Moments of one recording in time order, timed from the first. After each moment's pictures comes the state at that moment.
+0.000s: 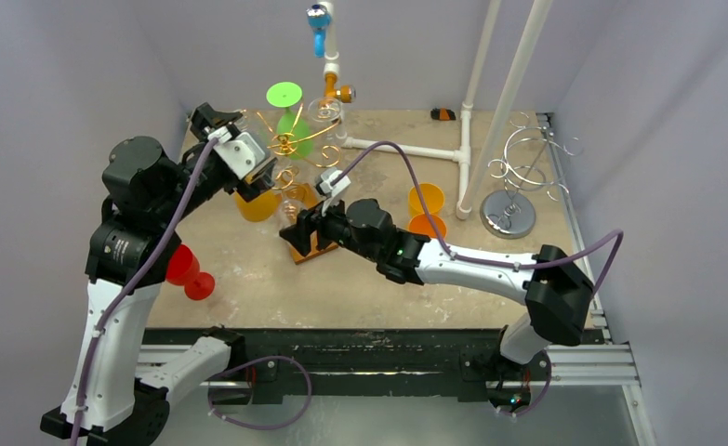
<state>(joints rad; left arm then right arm) -0.30 0.96 1.54 -0.65 0.34 0.65 1.10 1.58 1.13 0.33 0.12 0.31</state>
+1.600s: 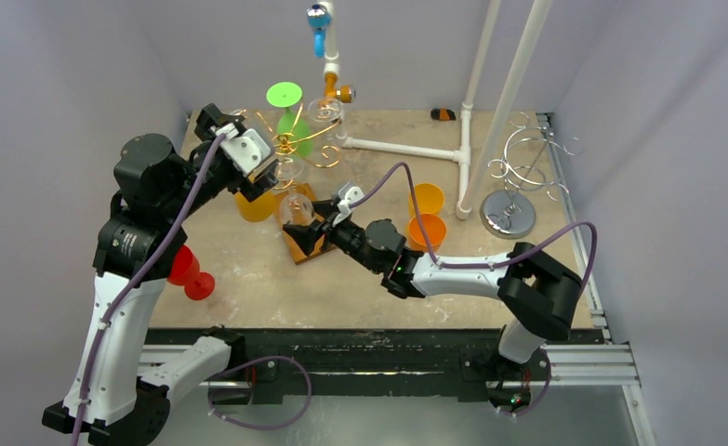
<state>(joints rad) -0.30 0.97 1.51 -0.64 0.30 0.64 1.09 1.64 0.91 0.89 0.16 0.18</state>
